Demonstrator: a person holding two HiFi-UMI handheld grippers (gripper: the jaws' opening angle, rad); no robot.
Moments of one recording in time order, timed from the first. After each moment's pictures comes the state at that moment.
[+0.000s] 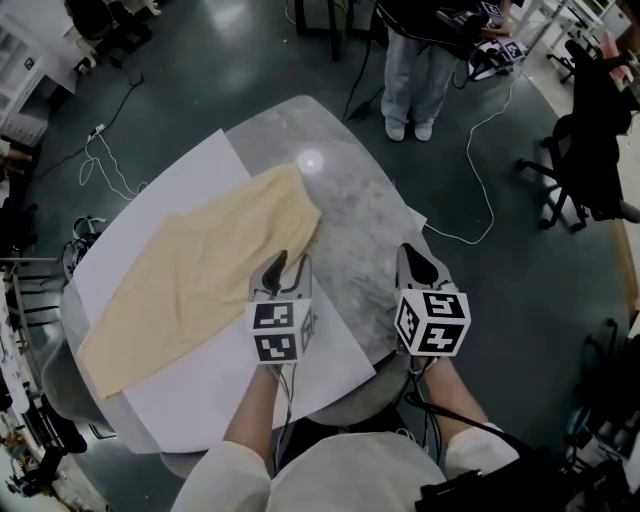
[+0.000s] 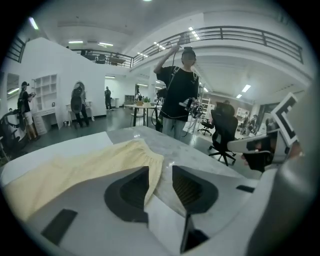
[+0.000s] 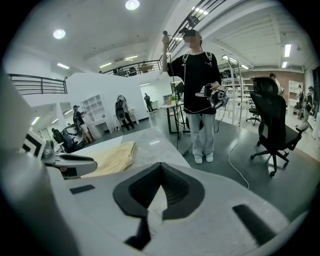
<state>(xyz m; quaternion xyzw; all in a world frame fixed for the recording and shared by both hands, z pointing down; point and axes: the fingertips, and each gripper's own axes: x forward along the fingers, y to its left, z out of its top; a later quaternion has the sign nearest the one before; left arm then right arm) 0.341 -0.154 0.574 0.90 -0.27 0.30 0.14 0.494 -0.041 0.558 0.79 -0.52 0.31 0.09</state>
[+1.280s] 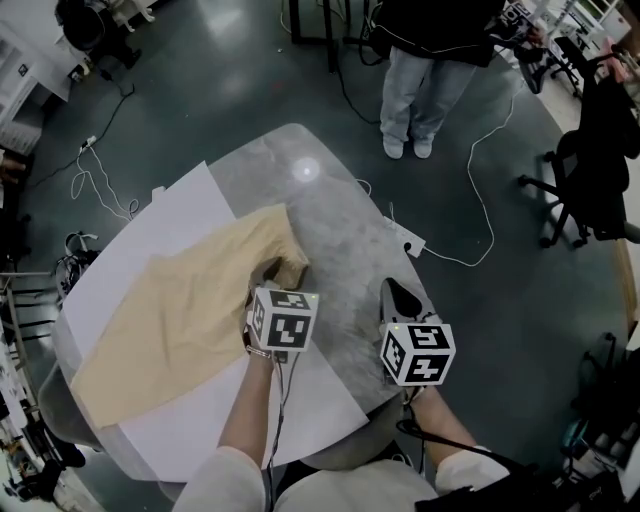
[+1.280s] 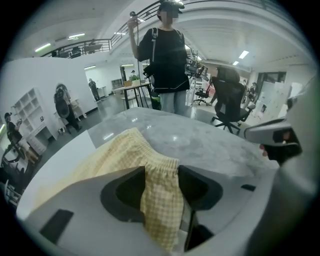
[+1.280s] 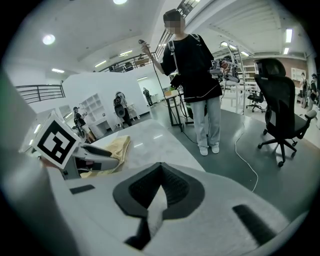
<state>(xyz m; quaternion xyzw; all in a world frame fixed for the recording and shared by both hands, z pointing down) 0.407 -0.224 0.648 0.86 -0.22 0.45 0.08 0.516 -0.088 0.615 0.77 -0.52 0.36 0.08</state>
